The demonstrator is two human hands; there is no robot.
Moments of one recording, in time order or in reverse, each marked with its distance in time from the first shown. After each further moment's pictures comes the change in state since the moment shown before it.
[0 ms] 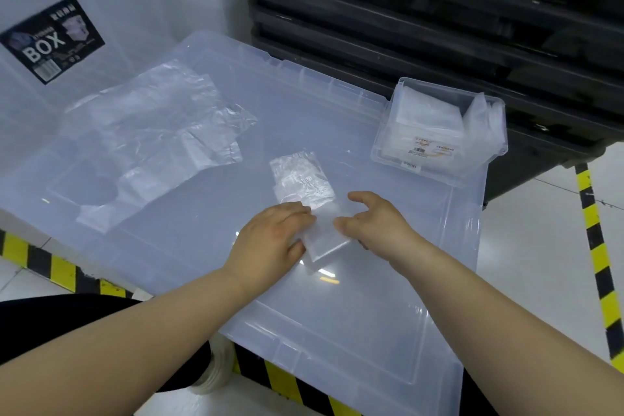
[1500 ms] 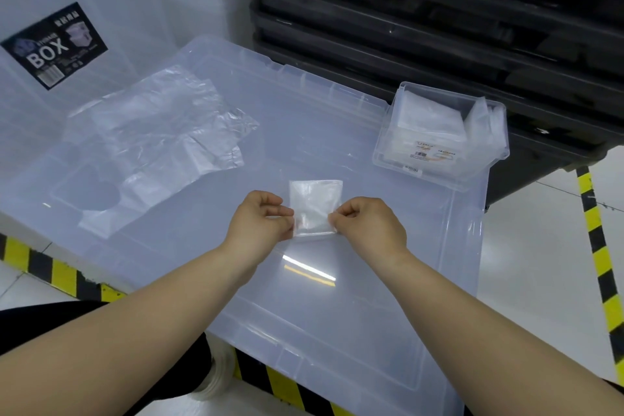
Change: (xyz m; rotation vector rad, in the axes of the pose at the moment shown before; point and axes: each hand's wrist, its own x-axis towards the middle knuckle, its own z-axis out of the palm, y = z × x) left_hand 0.024 0.016 -0.028 -1.040 0.073 -1.013; right_hand 0.006 -0.003 0.016 -0.292 0.224 -0.068
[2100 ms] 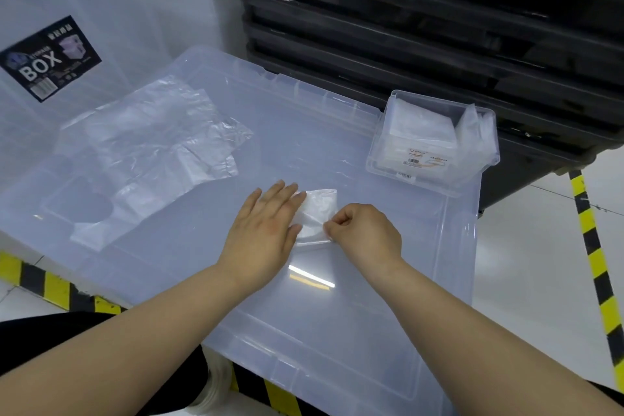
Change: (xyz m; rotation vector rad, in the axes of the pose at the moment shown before) left_hand 0.019 -0.023 -0.007 1.195 -0.034 0.883; right_hand 0.001 0.000 0.000 -0.103 0.048 -0.040
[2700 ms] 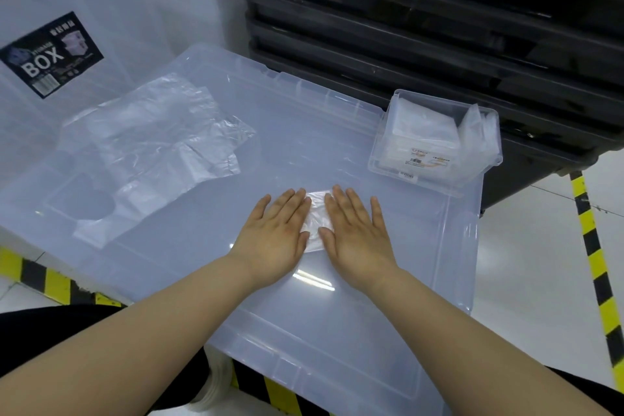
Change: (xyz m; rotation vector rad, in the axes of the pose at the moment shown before) left_hand 0.007 0.010 -0.001 0.212 -0.336 0.006; right_hand 0.004 0.016 0.019 -0.567 -0.072 -0.375
